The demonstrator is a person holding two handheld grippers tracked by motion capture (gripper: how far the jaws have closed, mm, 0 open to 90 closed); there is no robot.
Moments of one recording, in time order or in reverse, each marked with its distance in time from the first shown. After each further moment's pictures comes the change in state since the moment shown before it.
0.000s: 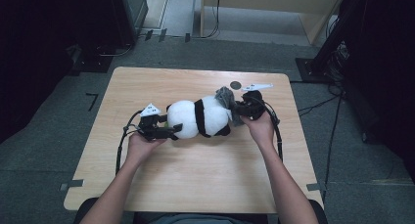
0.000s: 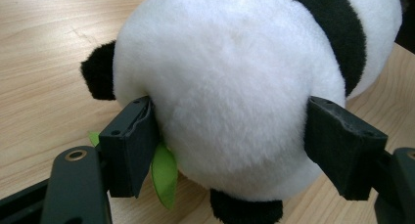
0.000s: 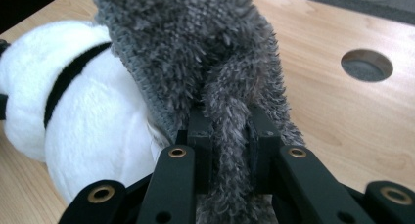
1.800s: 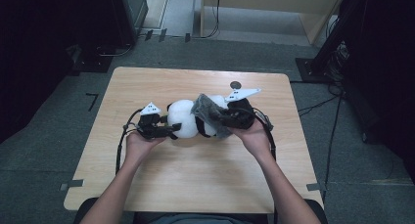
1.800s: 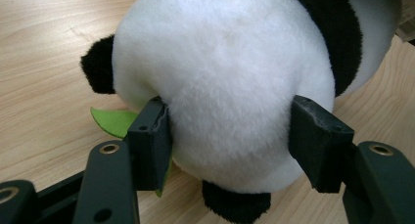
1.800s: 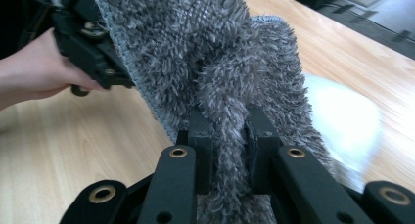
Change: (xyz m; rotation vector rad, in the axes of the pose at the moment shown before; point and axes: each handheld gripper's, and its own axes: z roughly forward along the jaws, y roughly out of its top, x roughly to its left) left arm 0.000 0.005 -0.004 0.035 -0.010 0.014; right arm 0.086 0.016 -0.040 -0.007 0.175 -0.239
